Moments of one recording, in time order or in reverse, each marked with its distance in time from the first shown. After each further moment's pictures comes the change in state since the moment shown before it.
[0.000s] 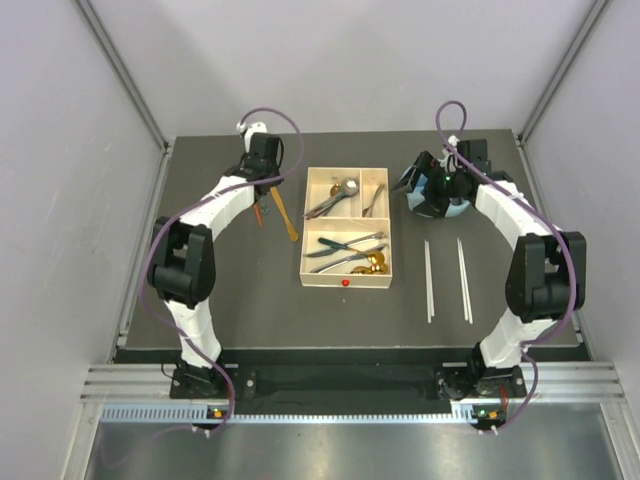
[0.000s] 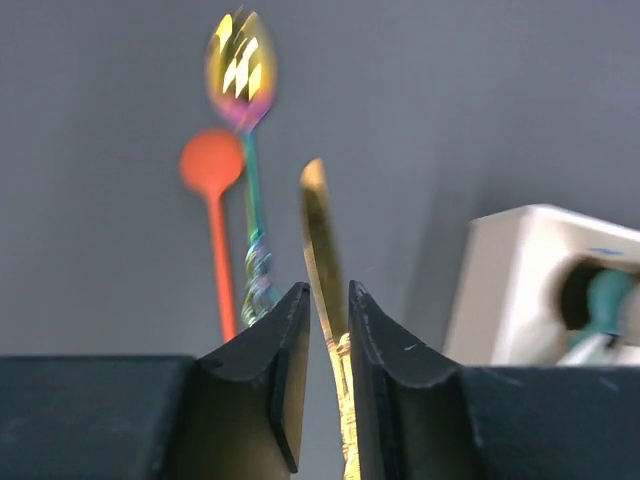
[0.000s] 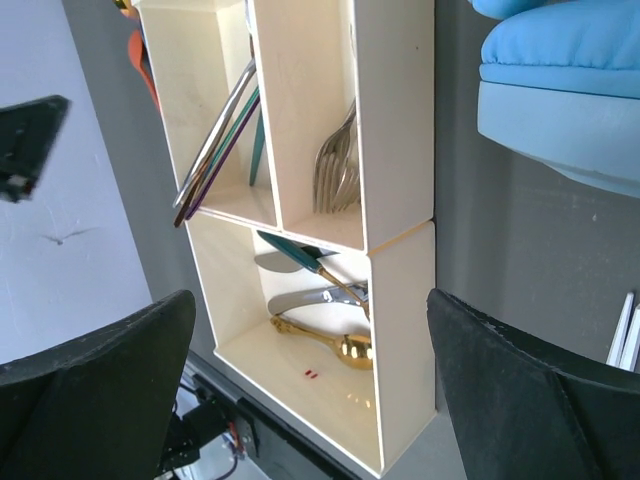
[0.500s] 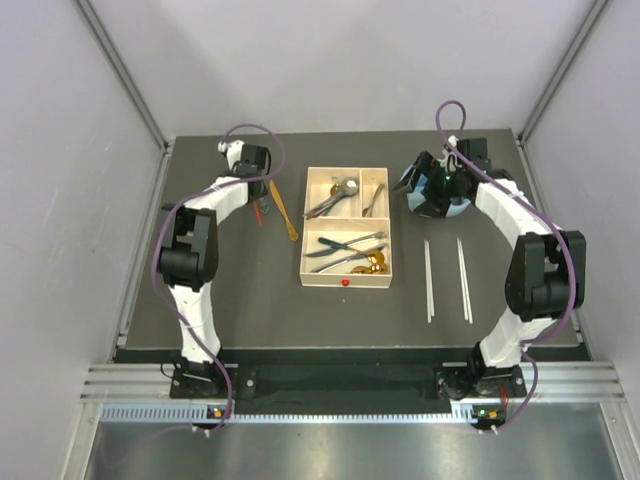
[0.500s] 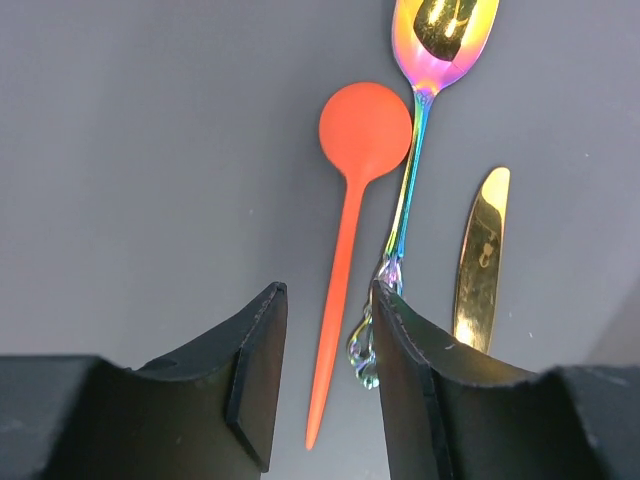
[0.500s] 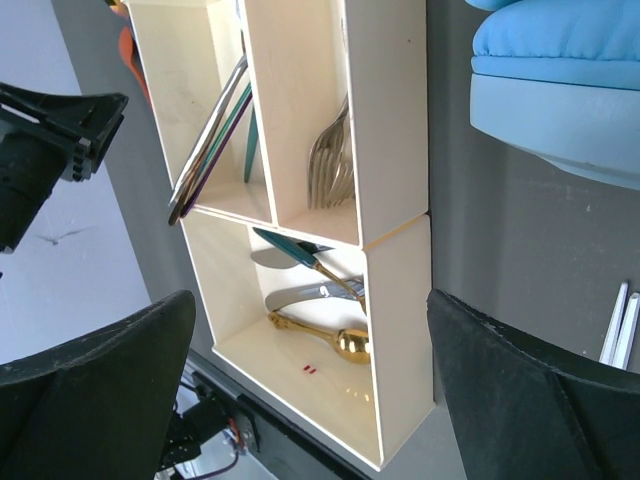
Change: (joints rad) left arm 0.116 0.154 -0.023 -0.083 -0.095 -0.197; right arm 0.000 0.010 0.027 -0.045 0.007 -0.007
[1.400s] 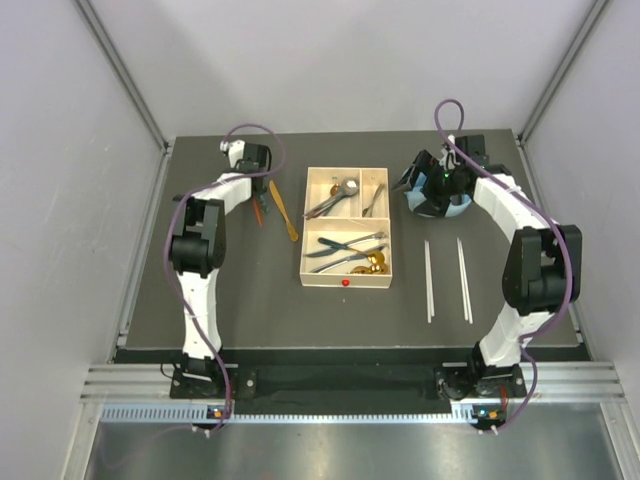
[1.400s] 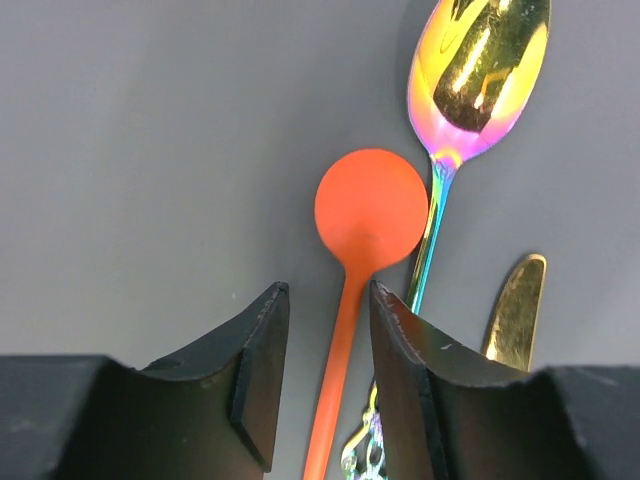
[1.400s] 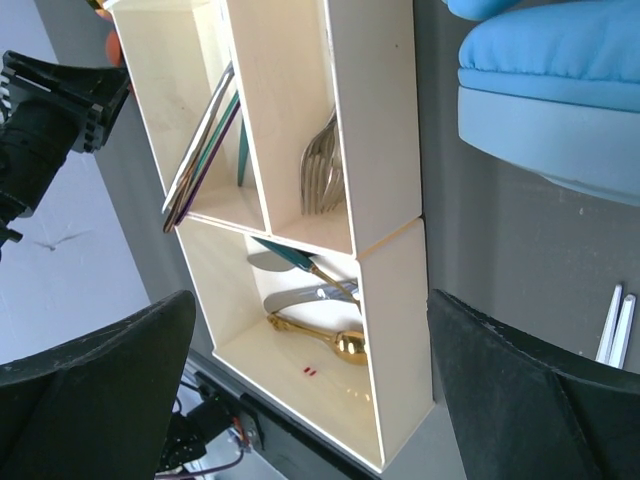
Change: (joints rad) left arm 0.031 0.178 0.146 0.014 -0.031 0.017; right arm 0.000 0.044 0.054 -0.047 0.008 -0.001
